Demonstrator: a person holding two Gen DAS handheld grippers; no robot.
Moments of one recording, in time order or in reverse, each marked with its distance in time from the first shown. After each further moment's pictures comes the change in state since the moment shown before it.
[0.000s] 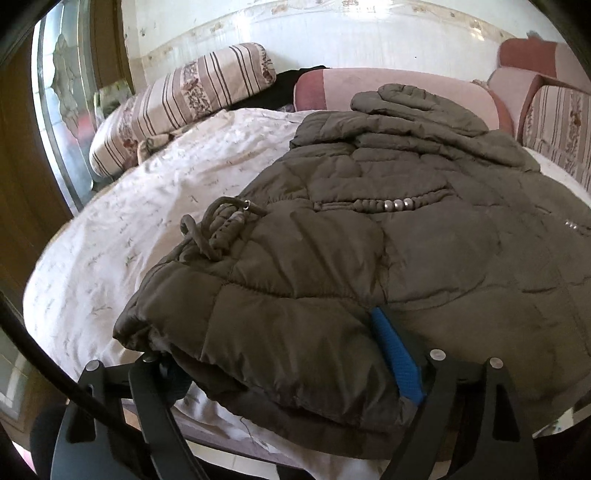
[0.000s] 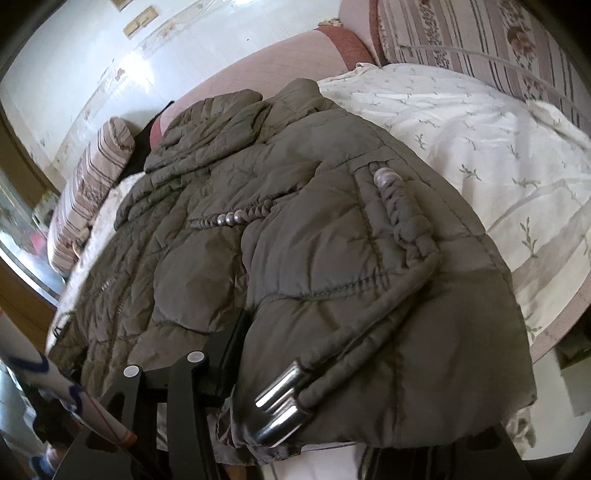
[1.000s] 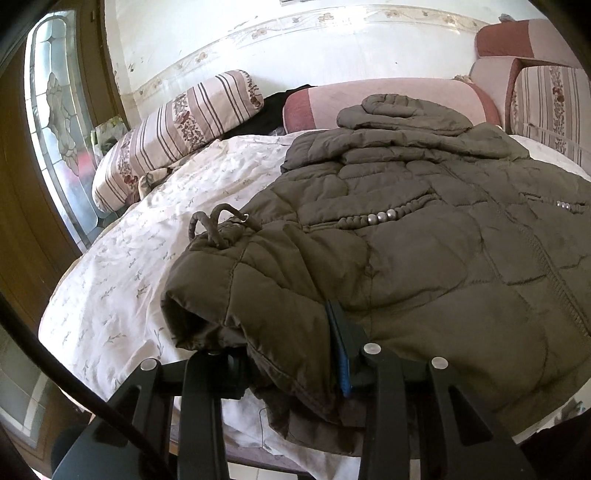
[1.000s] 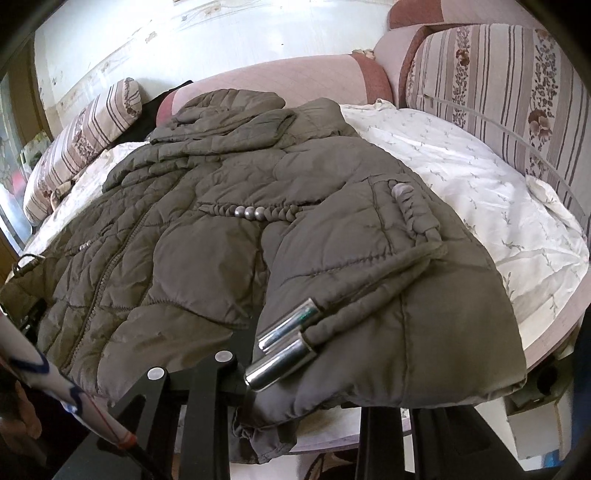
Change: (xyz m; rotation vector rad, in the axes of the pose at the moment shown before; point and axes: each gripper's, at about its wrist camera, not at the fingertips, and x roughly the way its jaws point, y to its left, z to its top) left arm -0.013 -0.010 0.000 0.103 -0.086 0.027; right arm -0.008 0.042 -0.012 -0.222 -0.062 -0.172
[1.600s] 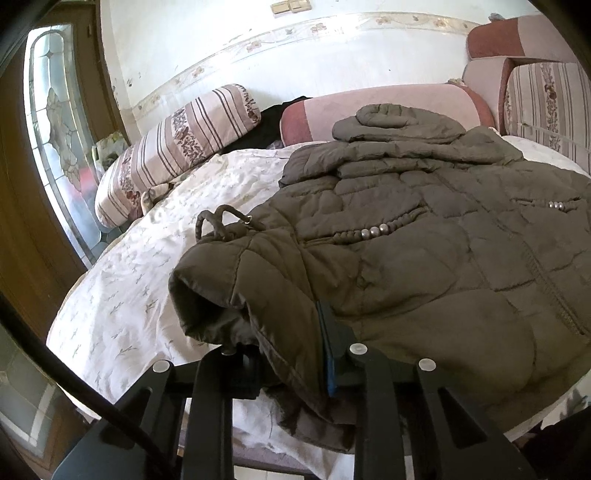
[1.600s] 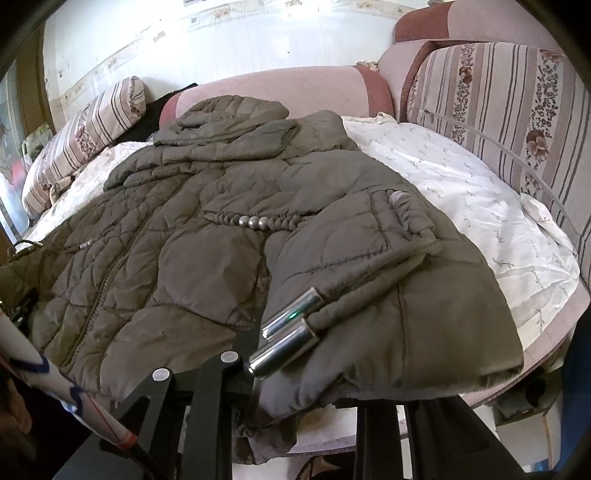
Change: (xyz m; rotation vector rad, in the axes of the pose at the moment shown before) left arm -0.018 -0.005 0.004 0.028 -0.039 0.006; right arm -0.012 0.003 0.004 -0.028 -0.036 -0.018
